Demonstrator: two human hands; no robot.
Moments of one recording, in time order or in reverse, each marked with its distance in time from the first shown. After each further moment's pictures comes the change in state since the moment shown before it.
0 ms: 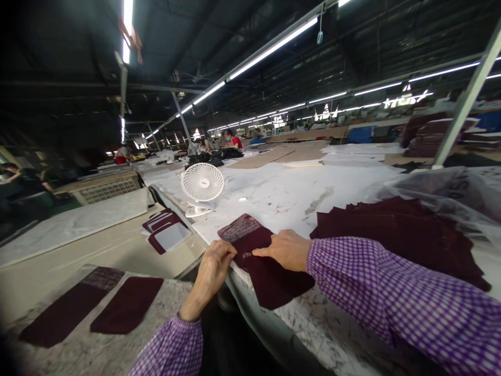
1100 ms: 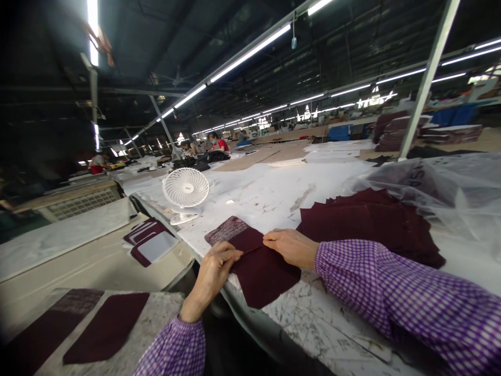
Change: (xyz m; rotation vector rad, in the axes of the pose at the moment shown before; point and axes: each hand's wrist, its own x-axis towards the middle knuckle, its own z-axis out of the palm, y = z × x) left_hand 0.017 0.023 0.012 -0.029 -0.117 0.152; right_hand -0.026 0.021 0.055 0.399 0.320 0.078
